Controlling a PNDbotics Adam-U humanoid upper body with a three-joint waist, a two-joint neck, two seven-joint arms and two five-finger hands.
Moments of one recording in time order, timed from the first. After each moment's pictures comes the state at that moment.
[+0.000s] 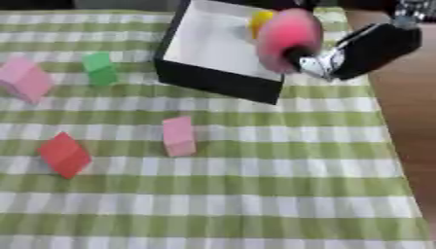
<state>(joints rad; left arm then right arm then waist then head) -0.15 0.26 0.15 -1.88 0.09 -0.02 0.39 -1.00 -0.96 0.44 -1.76 0.19 0.08 0.59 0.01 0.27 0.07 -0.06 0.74</state>
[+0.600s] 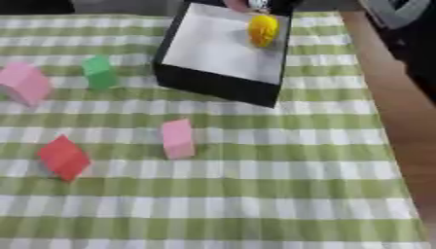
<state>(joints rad) -0.16 0.26 0.14 -1.88 0.09 -0.02 0.38 -1.17 -0.64 0.40 -1.11 0.45 -0.19 0.52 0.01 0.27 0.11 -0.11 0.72</state>
